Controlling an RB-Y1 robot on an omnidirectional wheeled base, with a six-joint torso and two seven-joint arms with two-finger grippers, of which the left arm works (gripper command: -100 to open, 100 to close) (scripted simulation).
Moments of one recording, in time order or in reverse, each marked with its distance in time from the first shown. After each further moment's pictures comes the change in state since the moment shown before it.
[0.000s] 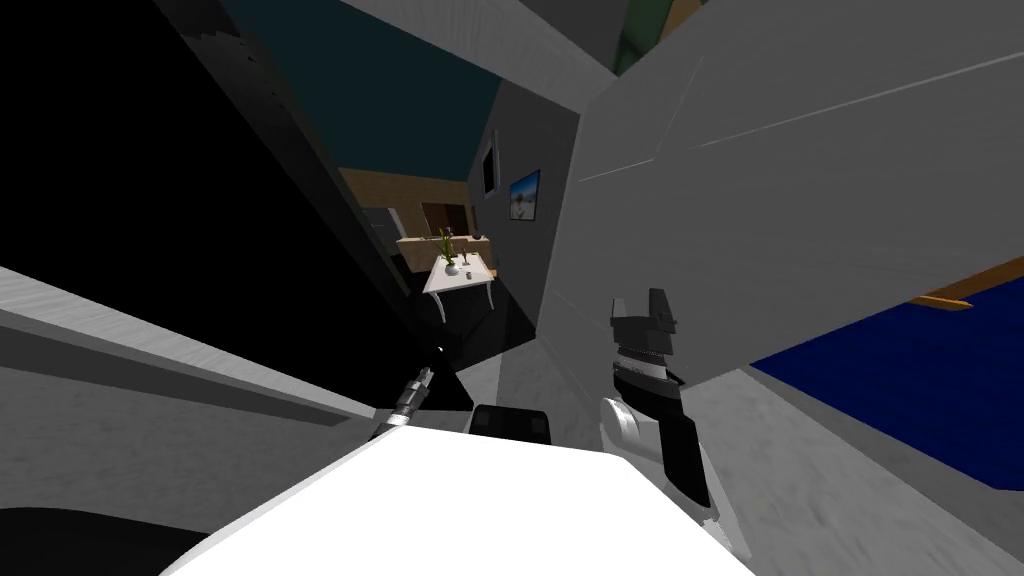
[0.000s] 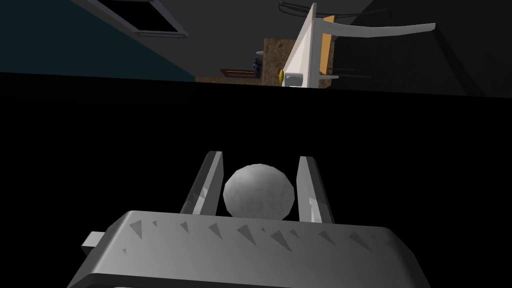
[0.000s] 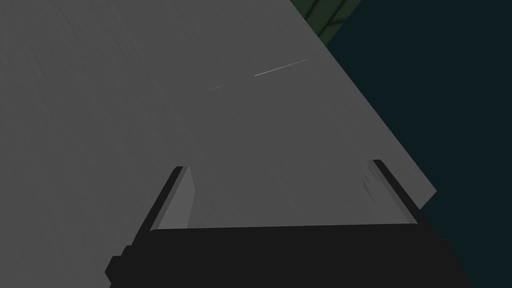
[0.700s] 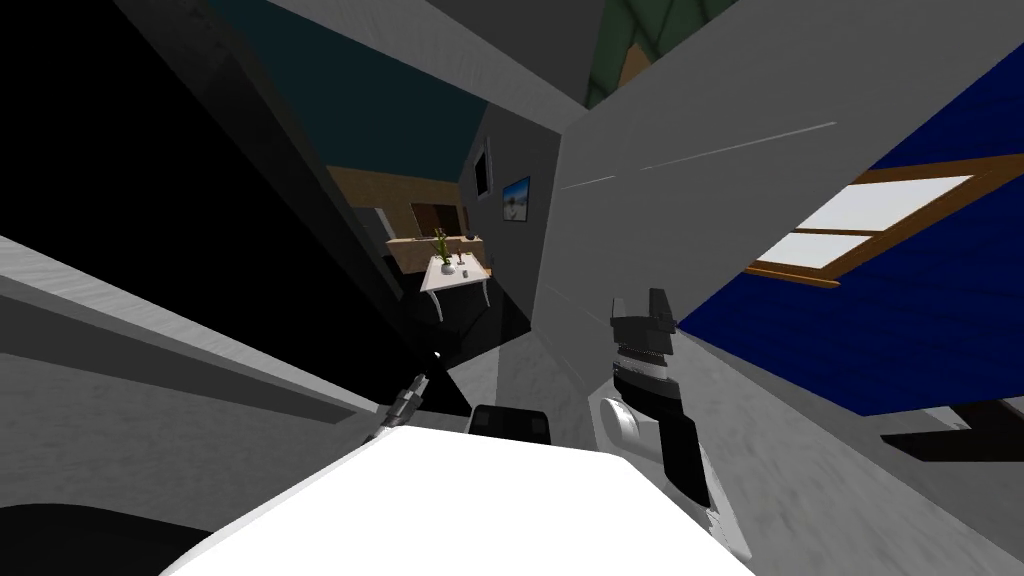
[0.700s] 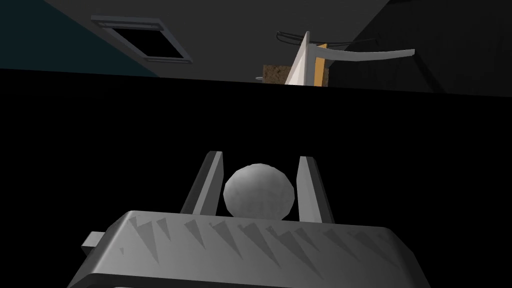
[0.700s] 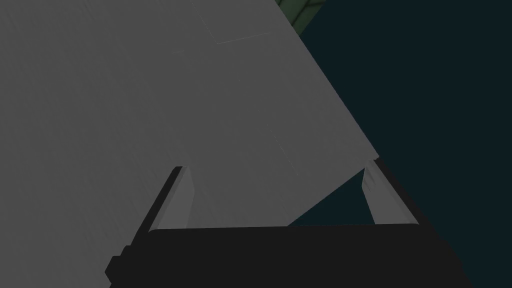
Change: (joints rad) arm 0.035 0.038 -0.022 0.040 -0.010 -0.087 0.033
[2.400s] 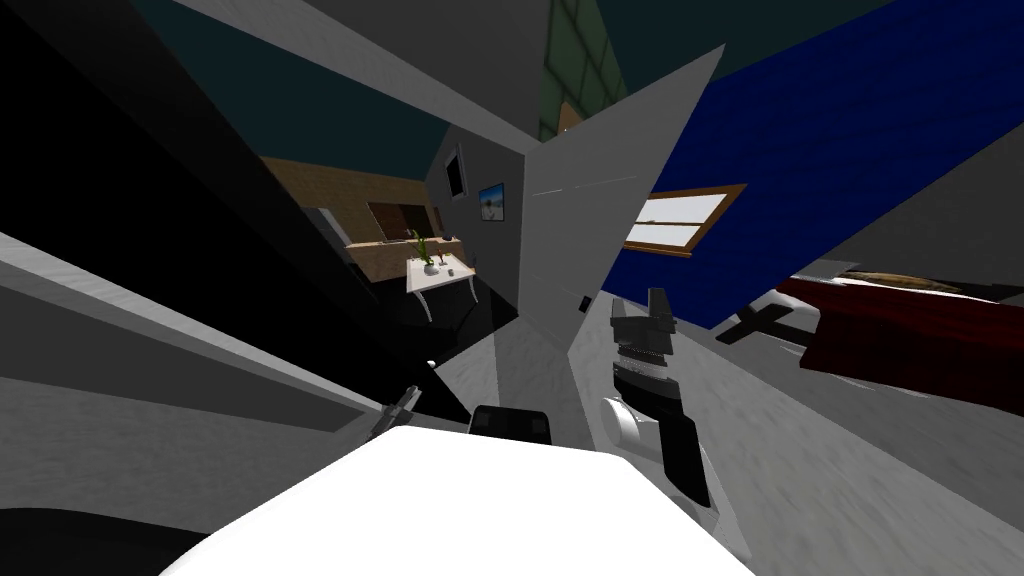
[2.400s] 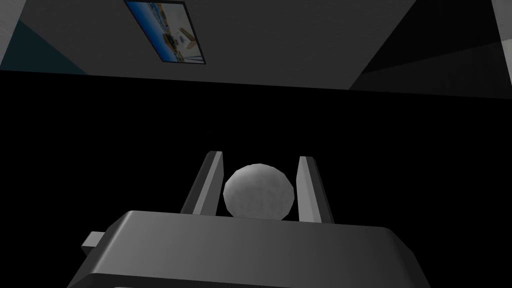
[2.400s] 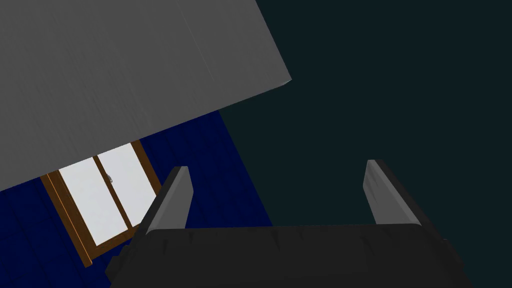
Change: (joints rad) arm -0.039 0.041 -0.057 0.232 -0.002 -0.229 0.045
